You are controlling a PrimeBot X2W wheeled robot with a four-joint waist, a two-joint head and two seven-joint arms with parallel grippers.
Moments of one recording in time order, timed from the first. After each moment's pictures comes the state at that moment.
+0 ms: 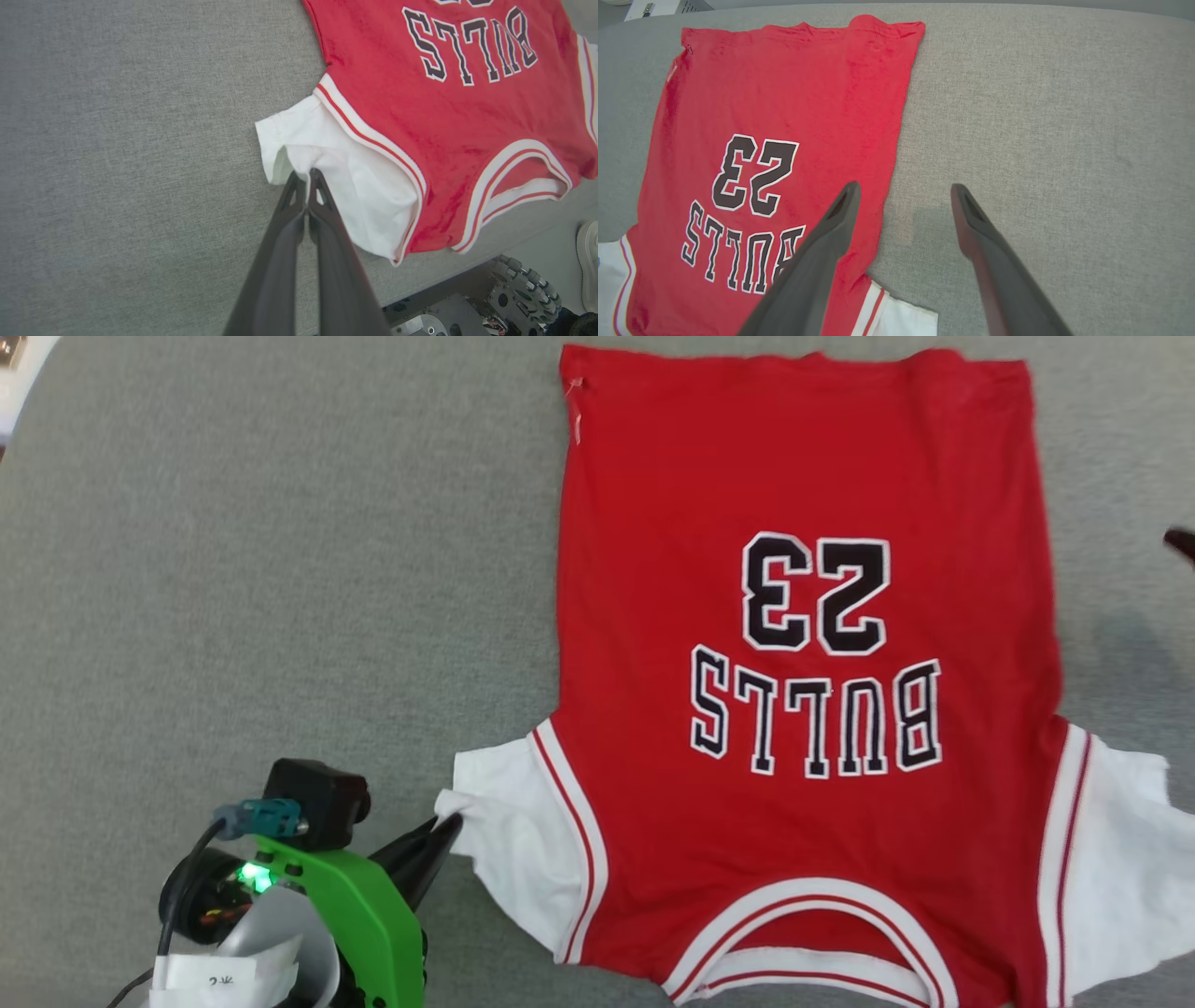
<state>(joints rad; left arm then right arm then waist) -0.02 0.56 -0.37 -0.43 -0.66 0.09 0.56 -0.55 -0.49 -0.17 -0.09 0.63 0.13 1.11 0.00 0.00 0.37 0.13</state>
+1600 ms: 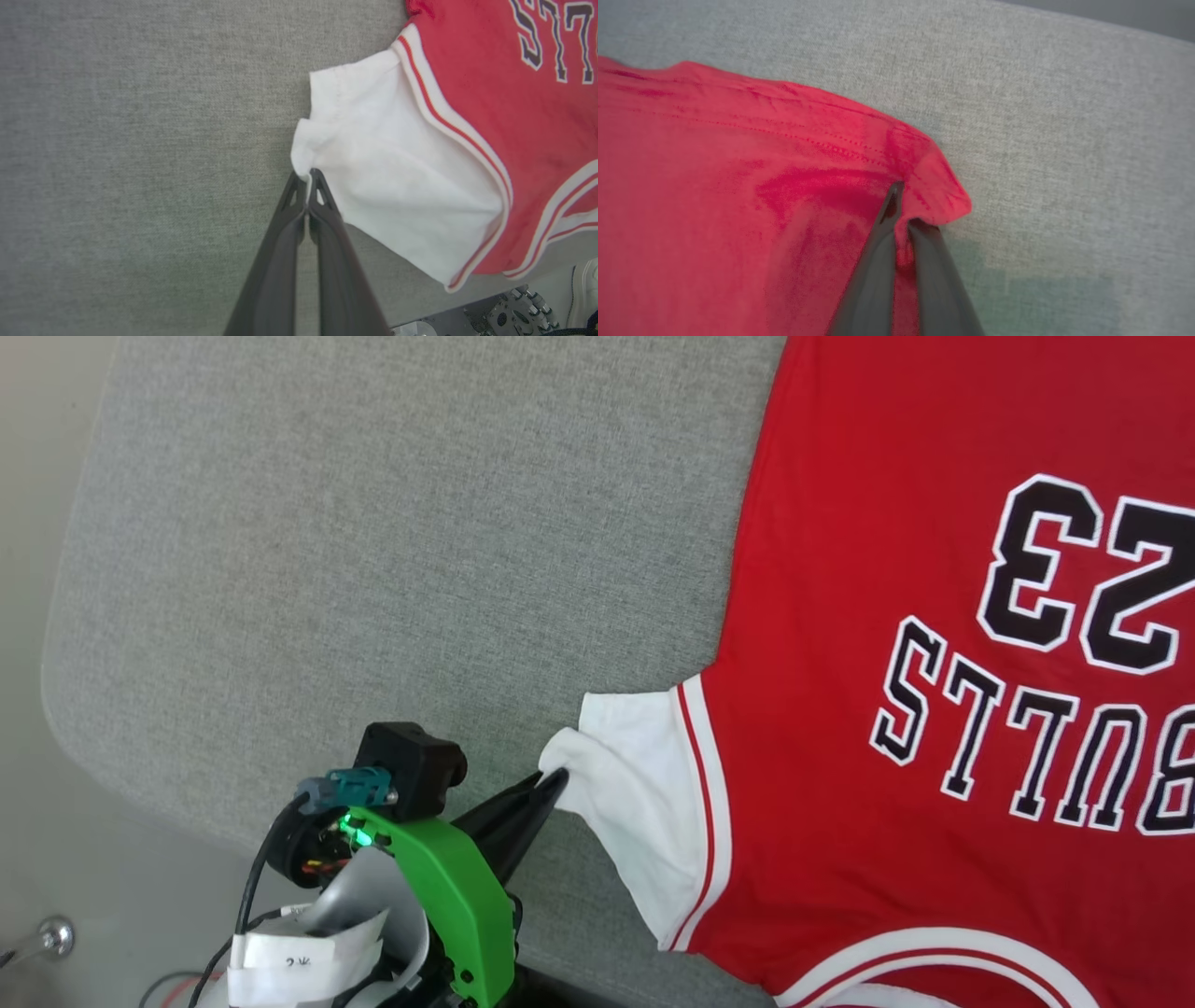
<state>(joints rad) -0.15 0.44 -0.48 -0.39 -0.64 0.03 0.50 -1.06 -0.57 -0.09 0.43 0.31 0.13 1.11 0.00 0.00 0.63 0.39</state>
